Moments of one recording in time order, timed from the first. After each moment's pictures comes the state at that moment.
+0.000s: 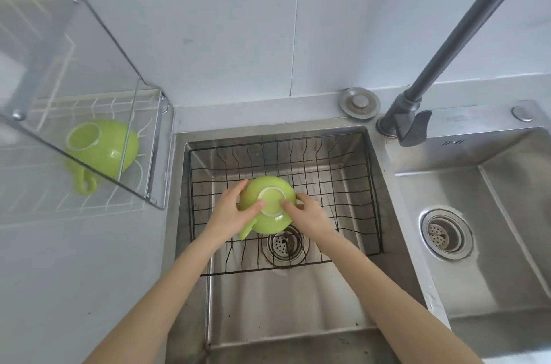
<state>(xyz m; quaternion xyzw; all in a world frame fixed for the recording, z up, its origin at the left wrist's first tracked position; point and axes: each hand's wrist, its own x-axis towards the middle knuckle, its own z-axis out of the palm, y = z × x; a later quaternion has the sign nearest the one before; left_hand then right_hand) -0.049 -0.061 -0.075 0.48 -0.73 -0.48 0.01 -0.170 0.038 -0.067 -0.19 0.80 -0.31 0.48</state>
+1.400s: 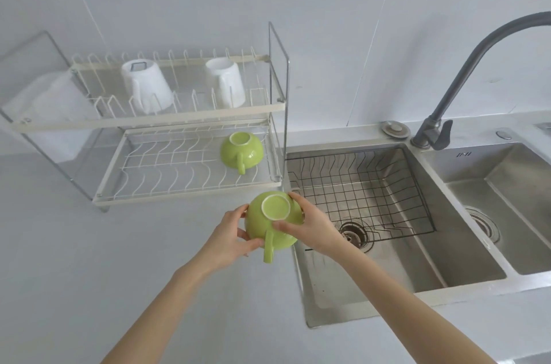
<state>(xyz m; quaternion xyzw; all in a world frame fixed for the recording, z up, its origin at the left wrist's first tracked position) 0.227 -0.081 0.002 0.37 -0.79 -0.48 0.07 0.081 0.025 0.028 -0.38 0.79 -0.32 0.35</state>
